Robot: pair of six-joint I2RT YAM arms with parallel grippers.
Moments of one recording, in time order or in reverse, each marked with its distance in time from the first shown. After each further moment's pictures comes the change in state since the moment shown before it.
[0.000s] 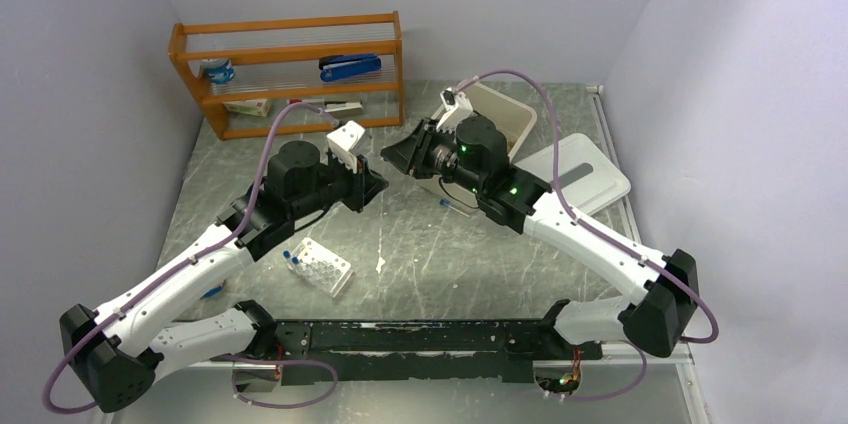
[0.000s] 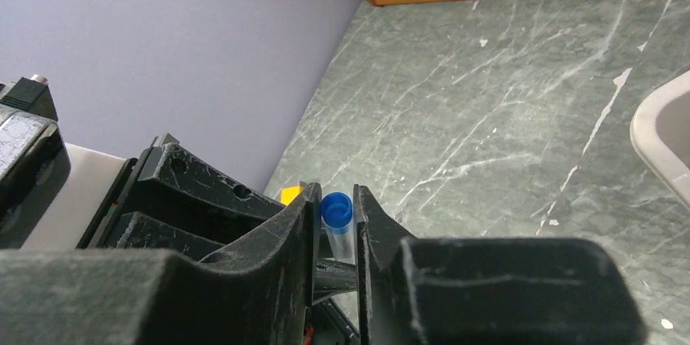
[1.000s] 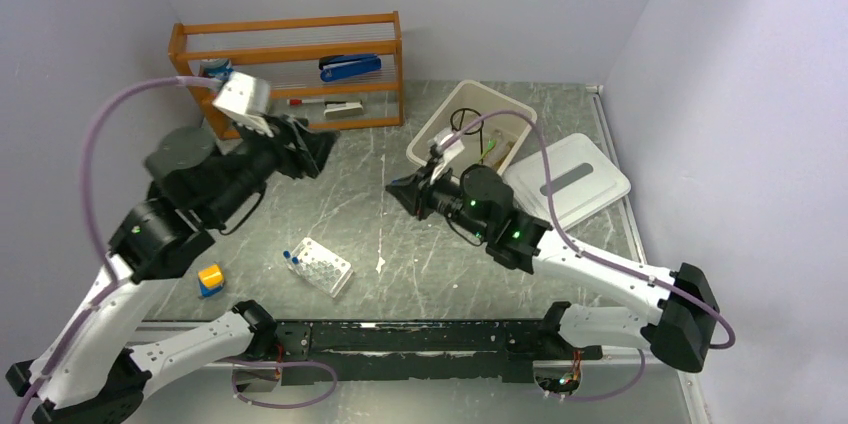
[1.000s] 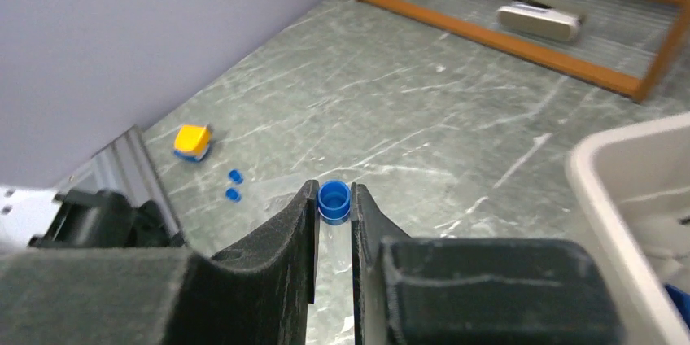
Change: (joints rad) left arm 0.000 -0.128 0.385 -0.279 -0.298 -0.072; right arm 0.096 -0.156 -0.314 0.261 0.041 -0.452
